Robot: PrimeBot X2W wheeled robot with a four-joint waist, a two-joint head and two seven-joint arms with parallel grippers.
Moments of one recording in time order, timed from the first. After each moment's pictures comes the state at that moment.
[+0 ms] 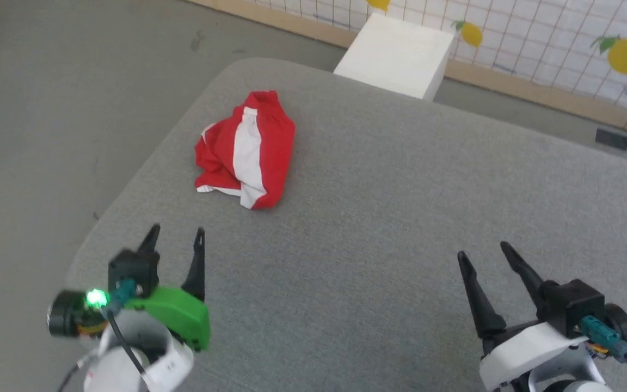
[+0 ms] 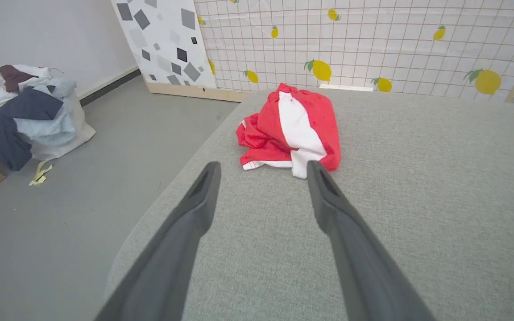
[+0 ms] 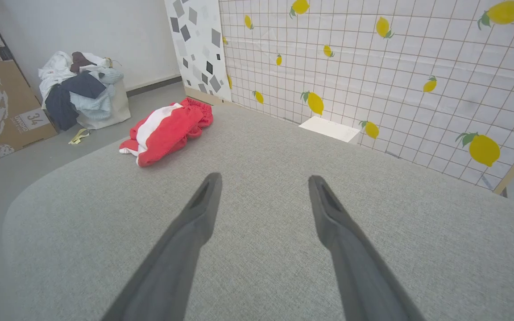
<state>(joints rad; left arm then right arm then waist) -0.08 0.18 -0.14 0.00 -0.11 0.03 0.05 0.07 -0.06 0.08 -0.10 0.08 0.13 0.02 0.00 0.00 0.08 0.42</state>
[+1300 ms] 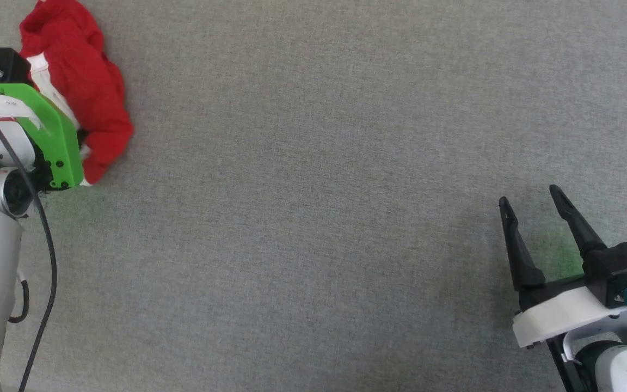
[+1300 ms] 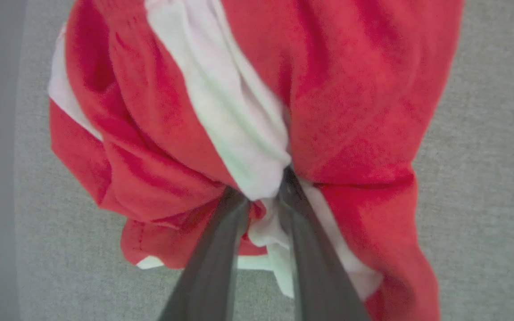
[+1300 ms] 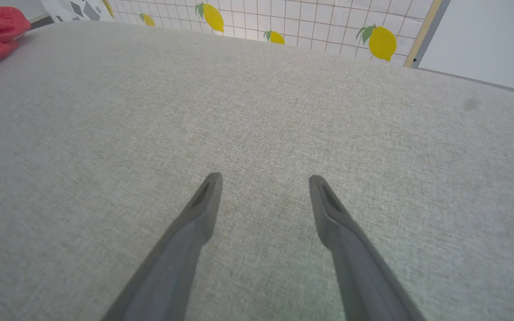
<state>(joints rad) -0.83 0.51 -0.24 0.61 -0.59 -0.13 0.68 -0.02 -0.10 0.01 -0.20 -0.01 0.13 0.02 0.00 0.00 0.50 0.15</state>
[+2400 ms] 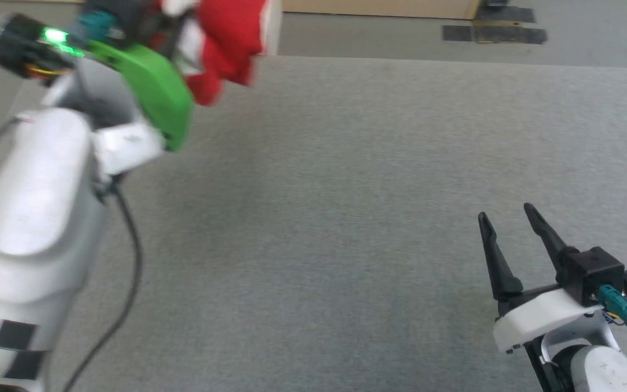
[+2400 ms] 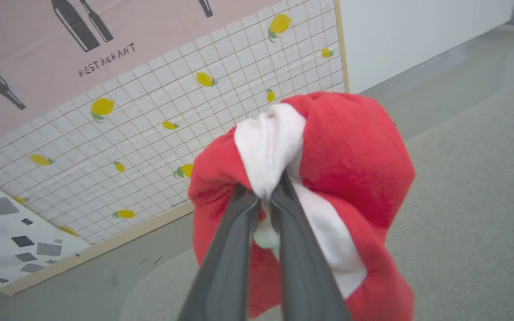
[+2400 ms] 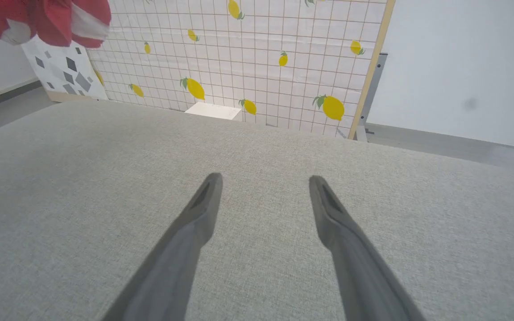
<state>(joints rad) -0.88 0.46 -0.48 0.22 -0.39 -0.11 0.26 -0.04 -0.07 0.02 -0.05 0.04 0.13 -0.03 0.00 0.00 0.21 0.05</state>
